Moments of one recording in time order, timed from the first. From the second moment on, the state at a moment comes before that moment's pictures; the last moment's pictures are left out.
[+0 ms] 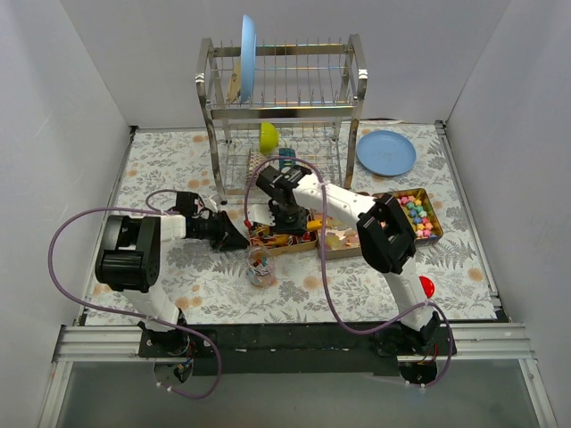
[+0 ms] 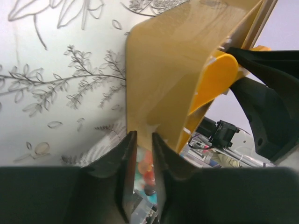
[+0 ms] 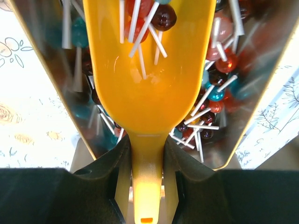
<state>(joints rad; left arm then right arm) -0.08 1.72 0.71 -0.08 0.90 -0.60 0.89 2.19 1.88 -1.17 -0.03 -0.87</state>
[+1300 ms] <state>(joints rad) 0.19 1.38 0.88 -0.56 0.98 -0.15 0.72 1.53 1.42 -0.86 -0.31 -0.99</state>
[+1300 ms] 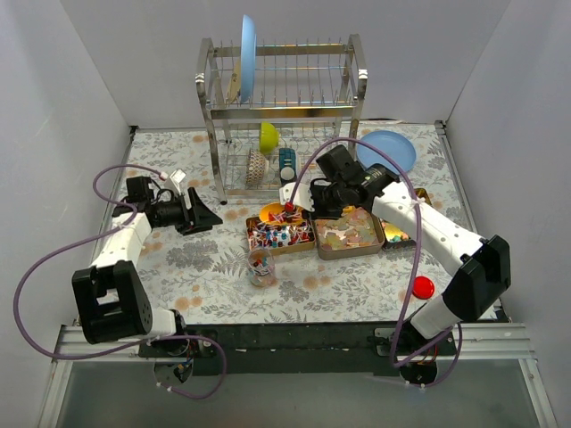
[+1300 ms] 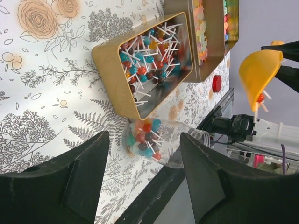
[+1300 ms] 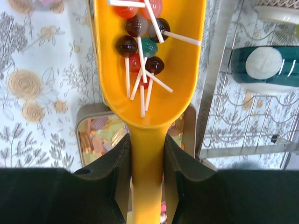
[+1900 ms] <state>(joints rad) 0.26 1.20 0.84 -0.47 0.93 -0.20 1.01 1.56 1.55 -1.17 0.04 -1.06</state>
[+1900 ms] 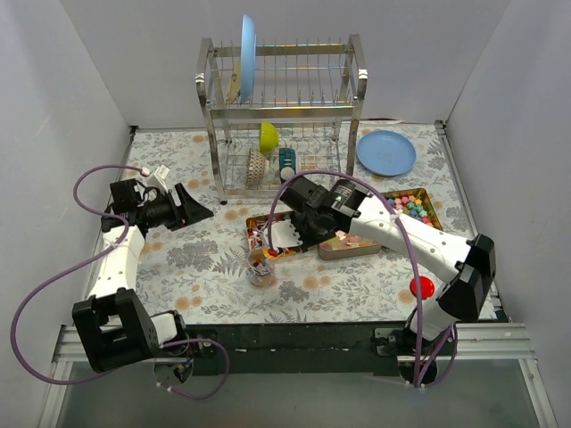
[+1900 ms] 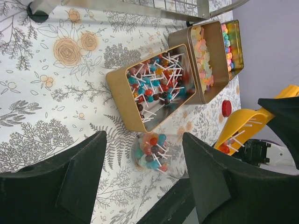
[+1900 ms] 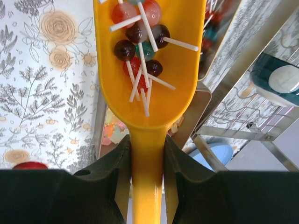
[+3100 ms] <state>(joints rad) 0.30 1.13 0.79 -0.39 0.98 -0.29 1.24 1.69 1.69 -1.33 0.50 -1.01</state>
